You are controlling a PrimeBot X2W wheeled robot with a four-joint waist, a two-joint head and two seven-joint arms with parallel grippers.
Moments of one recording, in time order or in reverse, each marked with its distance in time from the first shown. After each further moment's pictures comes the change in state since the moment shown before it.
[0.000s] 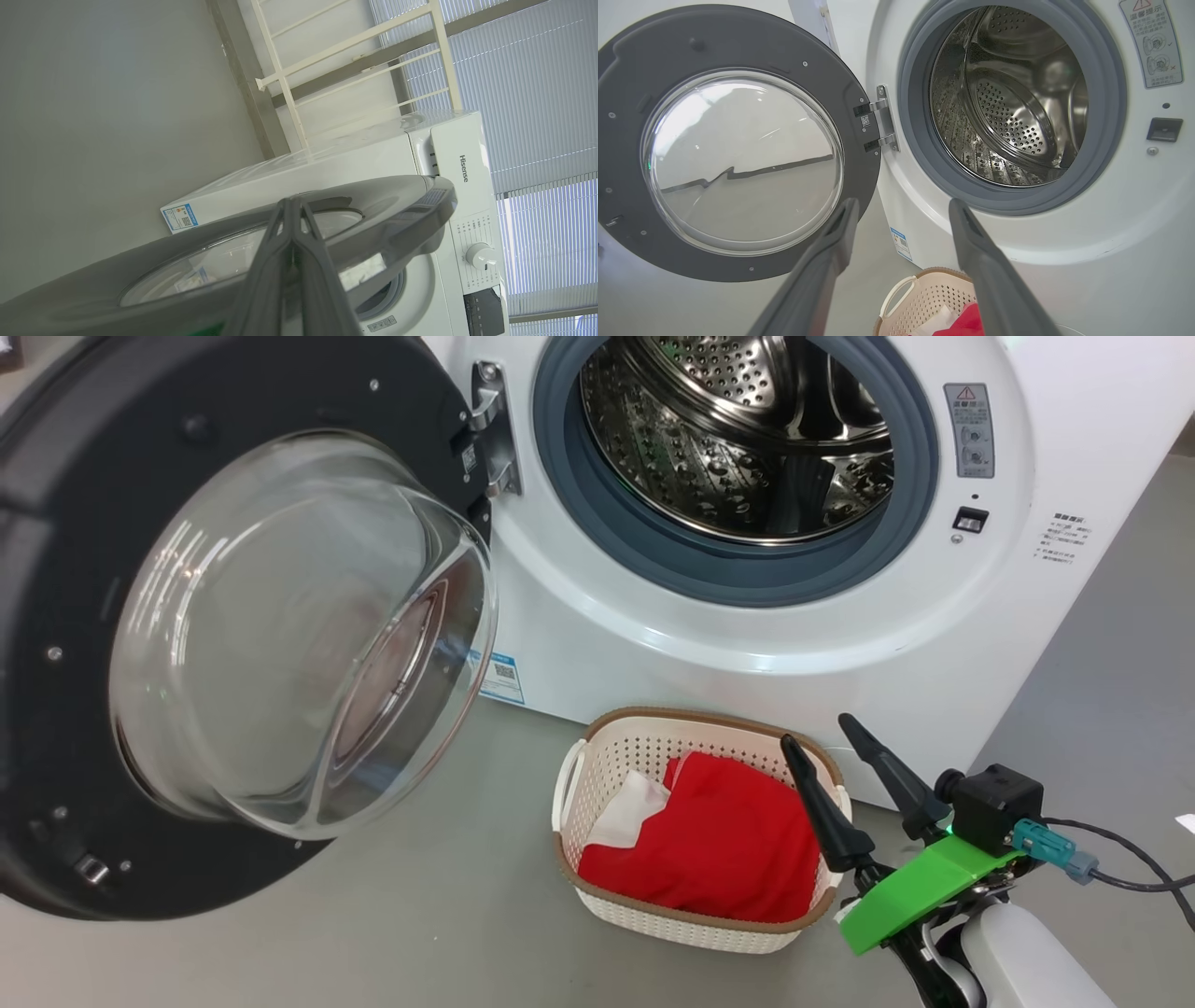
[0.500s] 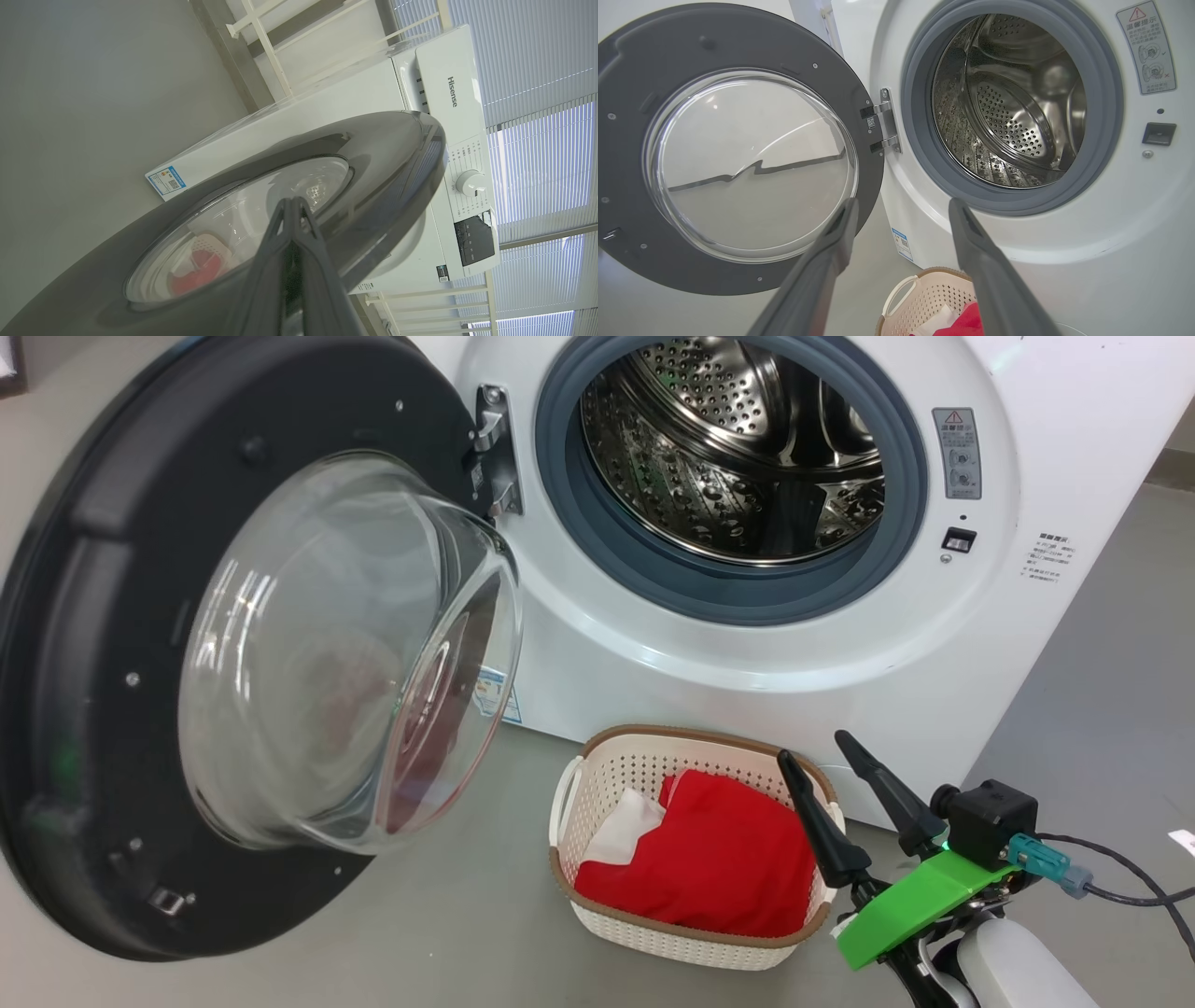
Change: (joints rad) left arm 0.131 -0.009 -0.040 -0.246 -0.018 0.039 0.115; right arm 0.025 0.011 -0.001 0.001 0.001 0.000 0.000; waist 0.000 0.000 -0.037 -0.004
